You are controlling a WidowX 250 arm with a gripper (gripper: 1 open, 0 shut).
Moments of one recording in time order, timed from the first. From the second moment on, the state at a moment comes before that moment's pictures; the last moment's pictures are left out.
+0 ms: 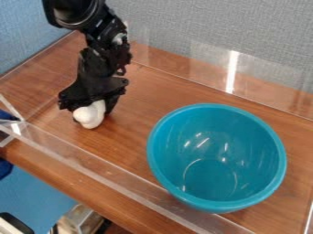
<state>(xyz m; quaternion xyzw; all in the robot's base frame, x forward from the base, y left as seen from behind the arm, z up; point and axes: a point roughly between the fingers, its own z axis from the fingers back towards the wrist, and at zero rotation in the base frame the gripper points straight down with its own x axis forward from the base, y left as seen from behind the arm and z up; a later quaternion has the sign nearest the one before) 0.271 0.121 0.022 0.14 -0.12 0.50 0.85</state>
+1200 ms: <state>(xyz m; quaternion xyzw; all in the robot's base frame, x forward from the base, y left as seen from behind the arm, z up) 0.250 0.103 0.023 0.16 -0.09 0.53 0.83</state>
